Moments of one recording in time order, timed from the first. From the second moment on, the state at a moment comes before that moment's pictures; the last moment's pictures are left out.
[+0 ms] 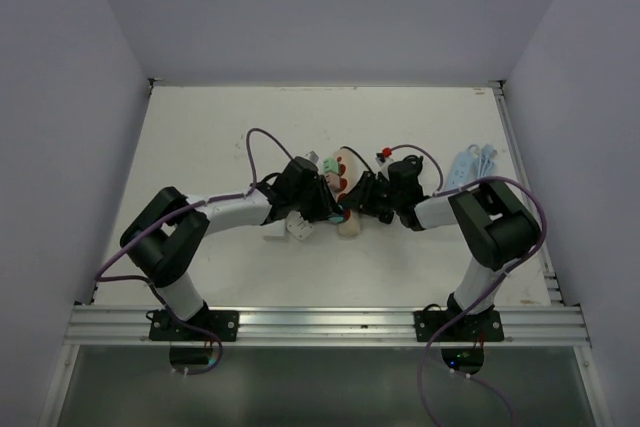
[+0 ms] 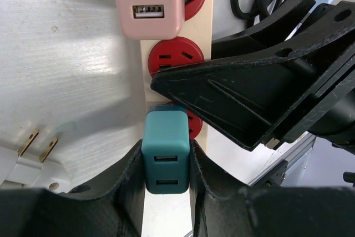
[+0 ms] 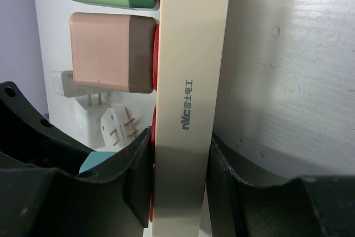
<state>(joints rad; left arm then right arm) -0.73 1.70 0.92 -0.02 0.17 -0.99 0.43 1.78 0.62 0.51 -0.44 0.78</state>
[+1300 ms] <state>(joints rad) -0.74 1.65 0.82 0.09 0.17 -1.05 0.50 1.30 0.45 0.04 -0.36 0.63</state>
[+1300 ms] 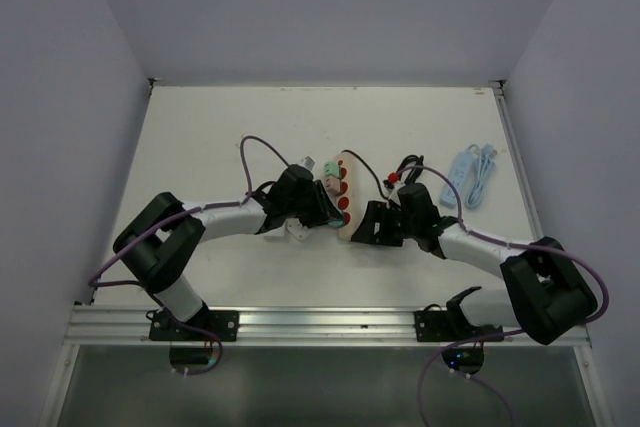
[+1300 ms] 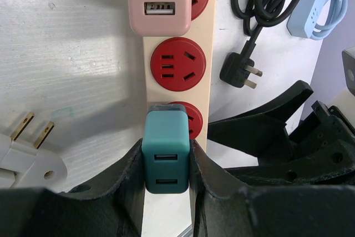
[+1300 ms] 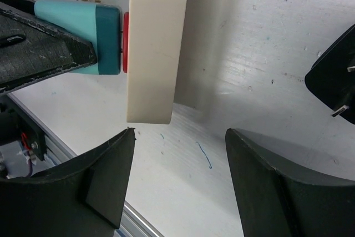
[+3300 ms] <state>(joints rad) -0.62 1.64 0.89 -0.08 0.26 -1.10 0.54 1.64 0.56 0.38 -0.39 0.76</state>
